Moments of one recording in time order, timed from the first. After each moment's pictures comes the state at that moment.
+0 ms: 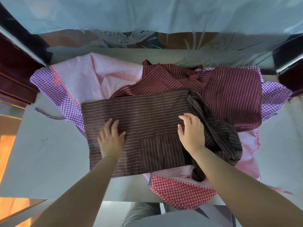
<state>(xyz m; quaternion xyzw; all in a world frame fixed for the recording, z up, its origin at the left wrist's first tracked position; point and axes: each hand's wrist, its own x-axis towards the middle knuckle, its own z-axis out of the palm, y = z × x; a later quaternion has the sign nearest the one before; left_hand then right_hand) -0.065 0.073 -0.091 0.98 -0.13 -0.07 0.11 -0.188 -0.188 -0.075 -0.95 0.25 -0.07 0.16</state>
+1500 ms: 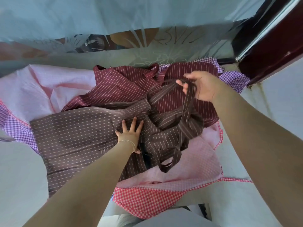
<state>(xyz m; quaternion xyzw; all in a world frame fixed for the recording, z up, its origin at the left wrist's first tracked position) -0.110 -0.144 -0.097 0.82 -0.34 -0.40 -0.22 -0.168 -0.431 0.025 -0.38 0.40 0.04 0.83</state>
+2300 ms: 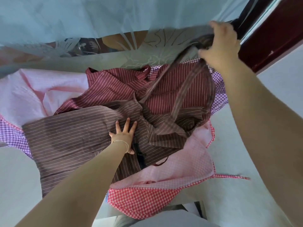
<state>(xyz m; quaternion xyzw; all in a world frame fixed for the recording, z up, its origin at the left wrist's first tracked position) -0.112 -0.148 -0.095 0.82 -0.34 -0.40 -0.22 -0.169 -0.486 0.087 -0.89 0.41 -0.10 0.19</state>
